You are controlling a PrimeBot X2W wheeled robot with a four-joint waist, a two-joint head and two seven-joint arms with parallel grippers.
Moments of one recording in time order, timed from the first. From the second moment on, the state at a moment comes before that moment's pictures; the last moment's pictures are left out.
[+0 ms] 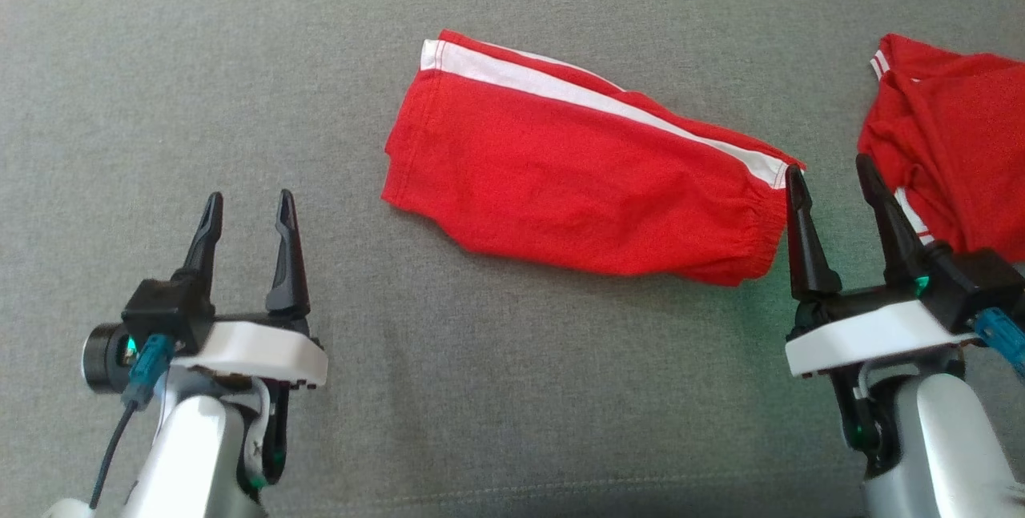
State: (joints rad) left arm -0.17 0.15 -0.21 0.17 -0.23 0.14 -0.26; right arm -0.13 -0.06 0.03 0.04 0.12 0.13 -0.07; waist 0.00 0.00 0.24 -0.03
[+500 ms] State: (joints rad) left arm -0.41 0.12 -0.31 0.36 -0.26 0.00 -0.18; right arm -0.14 -0.05 0.04 0.04 0.13 0.13 -0.07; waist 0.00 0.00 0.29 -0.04
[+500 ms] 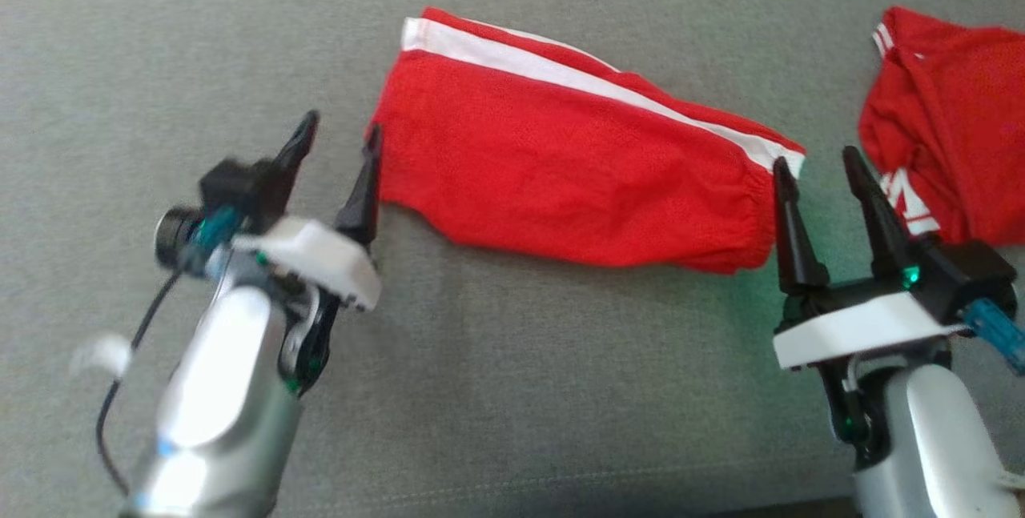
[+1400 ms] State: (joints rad) left arm -0.72 0.08 -0.37 0.93 -0.36 -0.12 -0.13; right arm -0.18 -0.05 0.06 0.10 0.19 0.13 -0.09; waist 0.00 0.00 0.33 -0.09
